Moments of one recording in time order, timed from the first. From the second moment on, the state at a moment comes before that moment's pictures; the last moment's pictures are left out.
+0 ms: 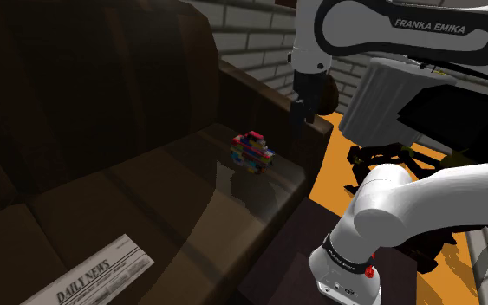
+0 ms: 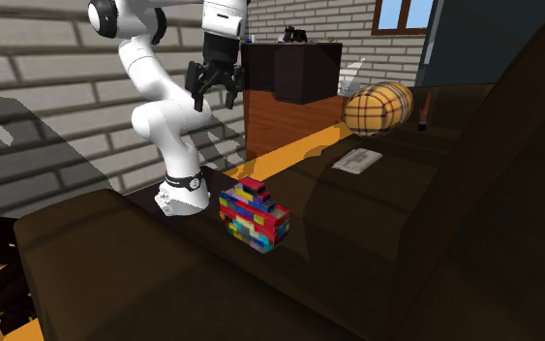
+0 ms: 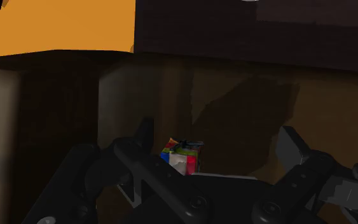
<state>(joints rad) 0.00 -0.82 0.00 -2.43 -0.12 1.44 -0.03</state>
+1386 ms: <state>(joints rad) -0.04 -0.48 -0.14 -2.62 -0.15 2.14 -0.04</state>
